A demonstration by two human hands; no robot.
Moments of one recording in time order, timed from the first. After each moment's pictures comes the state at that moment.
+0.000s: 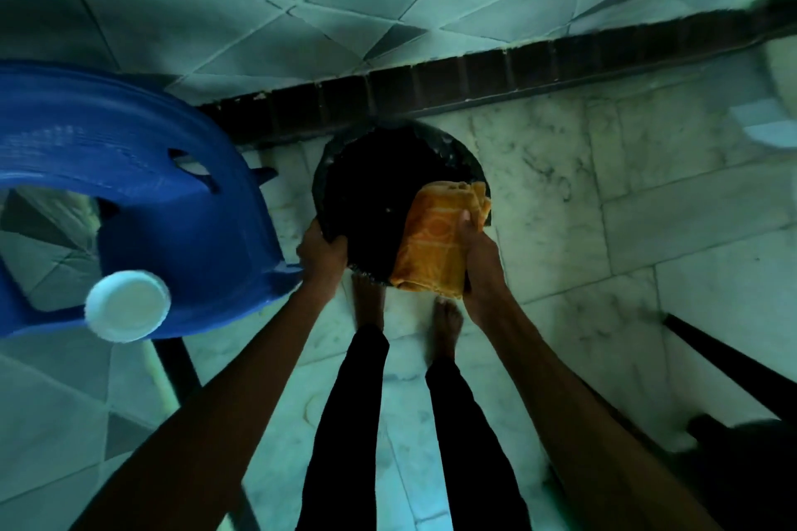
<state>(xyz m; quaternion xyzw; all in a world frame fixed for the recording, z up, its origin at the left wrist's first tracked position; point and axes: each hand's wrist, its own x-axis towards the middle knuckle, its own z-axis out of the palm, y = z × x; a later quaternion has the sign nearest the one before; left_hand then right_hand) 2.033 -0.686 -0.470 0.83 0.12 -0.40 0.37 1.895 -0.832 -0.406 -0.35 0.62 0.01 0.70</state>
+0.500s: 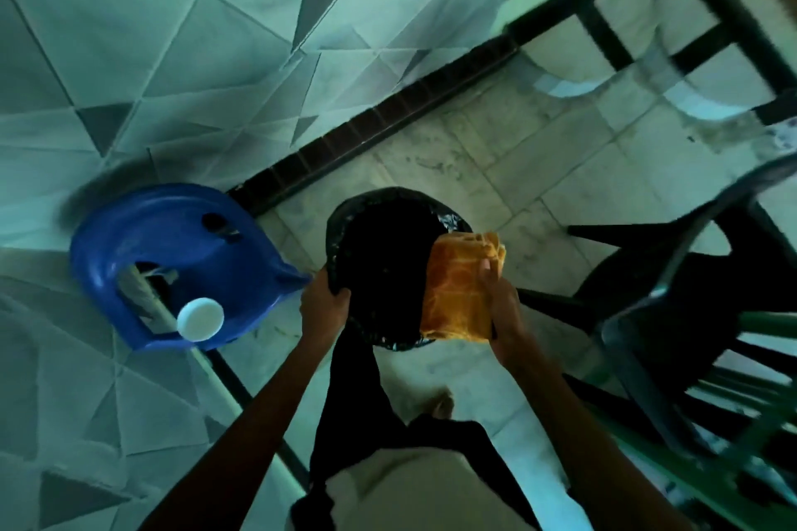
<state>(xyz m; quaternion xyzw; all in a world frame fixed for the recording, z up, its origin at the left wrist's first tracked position) 1.890 -0.596 -0.123 0.84 -0.17 -0.44 0.27 1.659 -0.709 -0.052 -0.27 0.64 -0.17 0.70</state>
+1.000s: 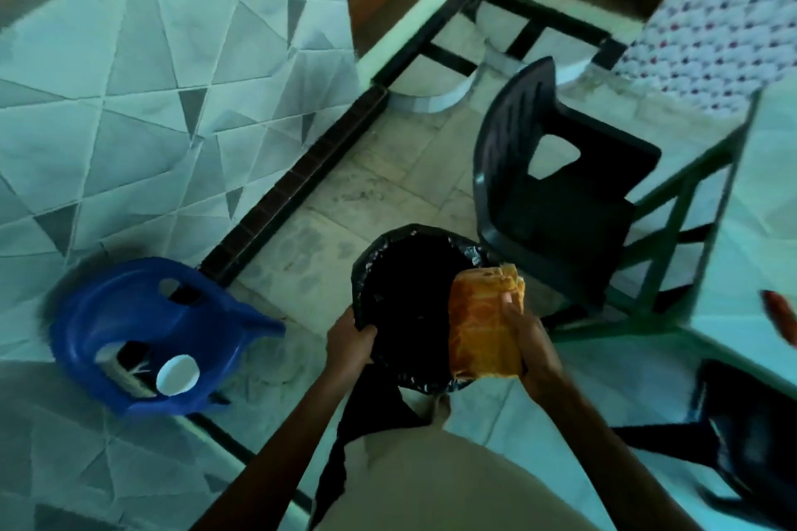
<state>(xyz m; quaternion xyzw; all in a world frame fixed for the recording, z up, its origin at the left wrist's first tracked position) 1.624 -0.472 -0.008 0.76 -0.31 -0.52 0.22 1.359 -0.492 0.039 -0.20 0.61 -0.35 0.68</state>
